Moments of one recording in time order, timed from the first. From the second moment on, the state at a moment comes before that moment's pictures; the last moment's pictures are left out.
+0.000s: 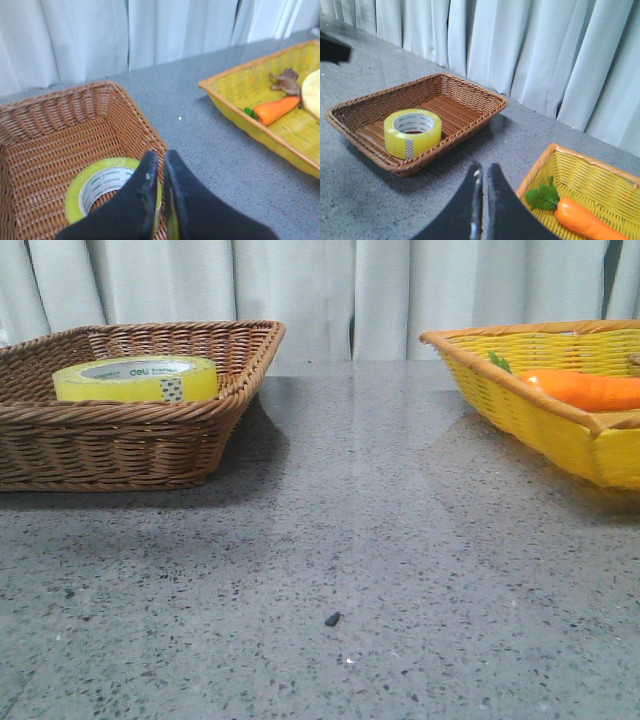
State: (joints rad) left arm -0.59 0.85 -0.85 -0.01 0.35 -0.08; right arm 0.61 0.49 -0.79 -0.10 0.51 -0.08
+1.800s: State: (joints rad) left arm -0.29 -0.01 0.00 0.01 0.08 -0.08; right arm 0.61 0.04 -0.28 -0.10 0.17 -0.08
